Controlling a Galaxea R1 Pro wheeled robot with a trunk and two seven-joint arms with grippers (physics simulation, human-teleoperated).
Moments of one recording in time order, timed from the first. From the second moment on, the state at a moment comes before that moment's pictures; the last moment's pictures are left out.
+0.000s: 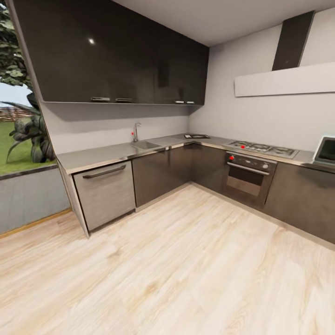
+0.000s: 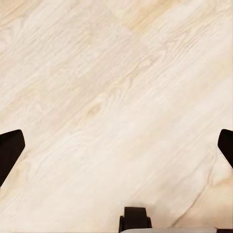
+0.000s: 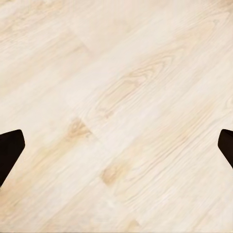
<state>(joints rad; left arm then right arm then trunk) 0.06 0.06 0.03 -0.70 0.00 0.00 0.00 -0.06 -0.09 0.01 -0.40 0.01 -0.28 -0.02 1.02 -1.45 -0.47</state>
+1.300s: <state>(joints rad) 0.06 0.06 0.03 -0.70 0.00 0.00 0.00 -0.06 -0.09 0.01 -0.40 0.01 -0.28 -0.02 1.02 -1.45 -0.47</state>
